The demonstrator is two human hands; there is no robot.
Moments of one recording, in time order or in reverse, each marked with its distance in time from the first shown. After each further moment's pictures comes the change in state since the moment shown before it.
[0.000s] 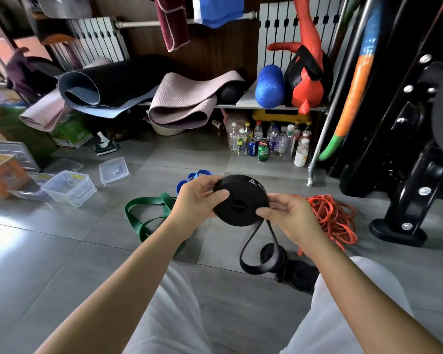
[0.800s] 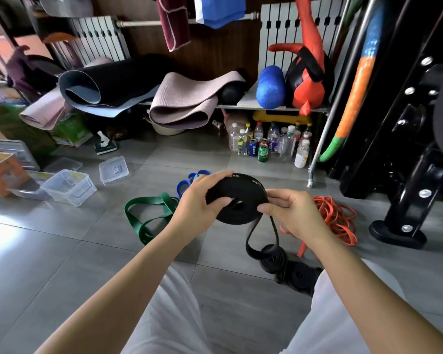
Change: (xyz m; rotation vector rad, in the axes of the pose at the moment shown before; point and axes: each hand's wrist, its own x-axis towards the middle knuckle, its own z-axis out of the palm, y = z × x) left_hand 0.005 -0.013 -0.006 0.480 0.026 0.288; right_hand 0.004 -0.020 -0.004 -0.057 -0.010 0.040
